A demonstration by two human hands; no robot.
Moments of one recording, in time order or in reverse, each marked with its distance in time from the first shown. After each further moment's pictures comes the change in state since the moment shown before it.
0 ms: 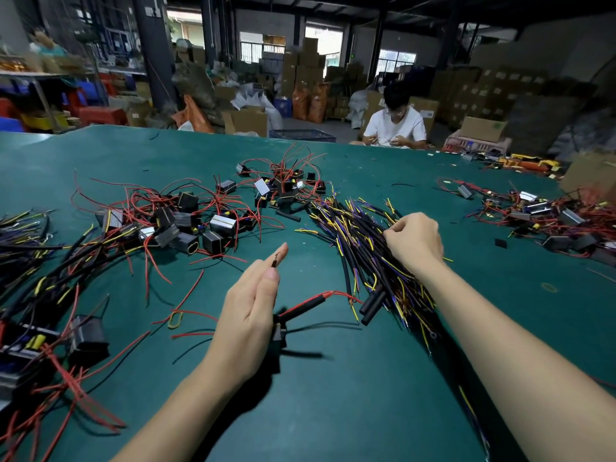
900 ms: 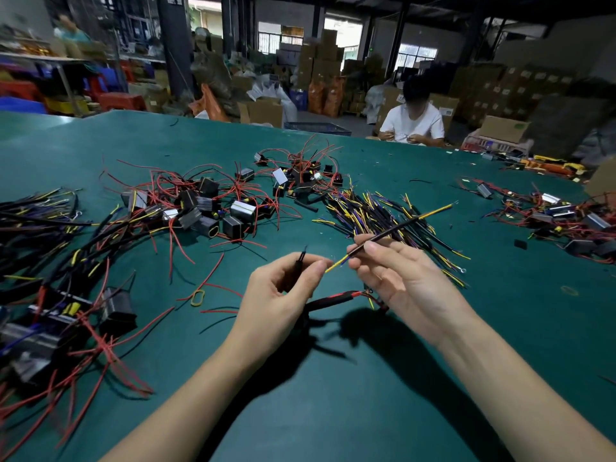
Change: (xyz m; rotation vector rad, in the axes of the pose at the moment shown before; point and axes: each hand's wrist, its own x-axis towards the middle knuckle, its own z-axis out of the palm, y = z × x) left_hand -0.002 0.015 0.003 -0.213 -0.035 -0.077; right_hand -0.116 -0.022 -0.037 1.368 -0.800 0.061
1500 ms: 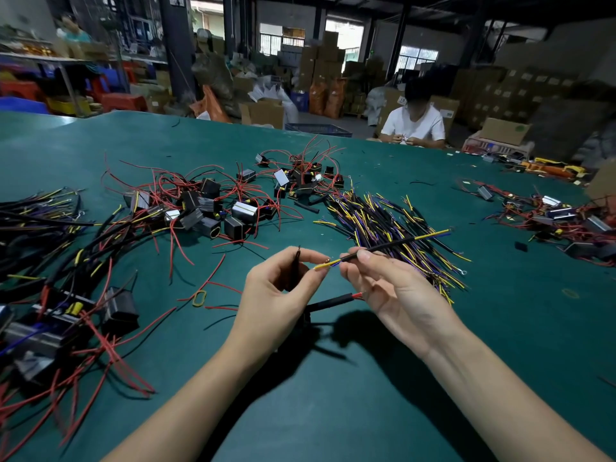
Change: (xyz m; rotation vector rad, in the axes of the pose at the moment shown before) left_hand 0.000 -0.003 -0.001 -0.004 0.049 0.048; right_hand -0.005 0.011 0.009 0.169 0.070 0.074
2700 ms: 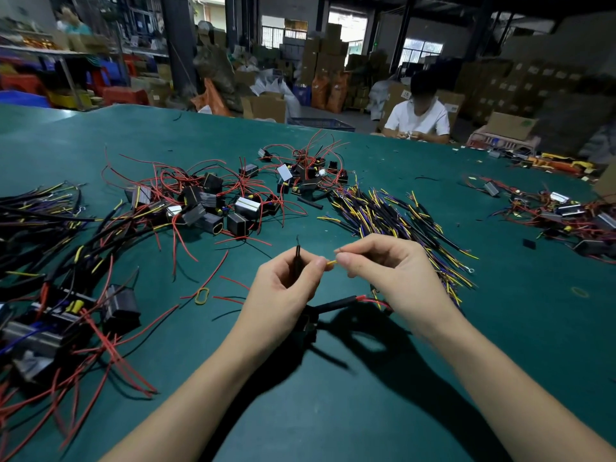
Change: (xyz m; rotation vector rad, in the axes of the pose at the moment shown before) left_hand 0.003 -0.006 -0.002 -0.090 -0.052 -0.143; right_hand 0.011 0.002 0.001 -0.762 -0.111 -0.399
